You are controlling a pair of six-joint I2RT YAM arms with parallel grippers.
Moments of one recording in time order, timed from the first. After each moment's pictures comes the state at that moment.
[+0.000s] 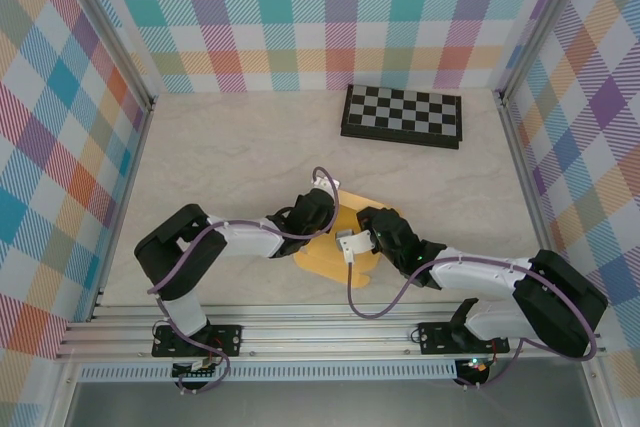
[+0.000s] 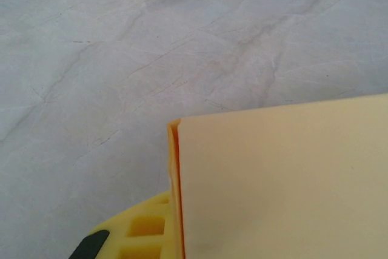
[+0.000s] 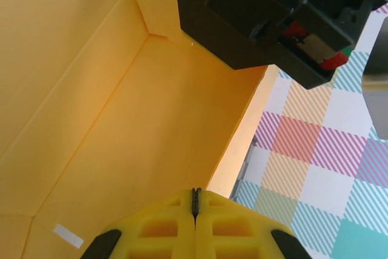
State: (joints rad) left arm -0.87 1.75 0.82 0.28 -0.43 -0.16; right arm 0.88 1.25 0.42 0.31 0.35 -1.45
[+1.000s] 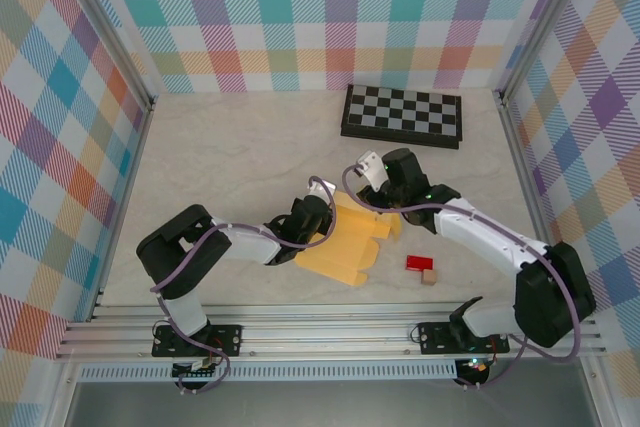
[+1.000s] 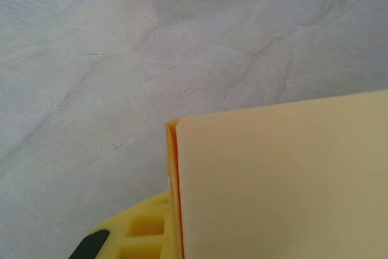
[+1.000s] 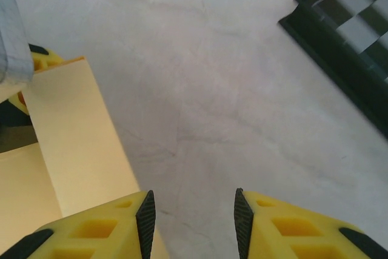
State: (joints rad) left arm -0.87 1.76 0.73 0.47 -0.46 -0.12; right arm 0.59 1.34 0.89 -0.29 -0.02 -0.23
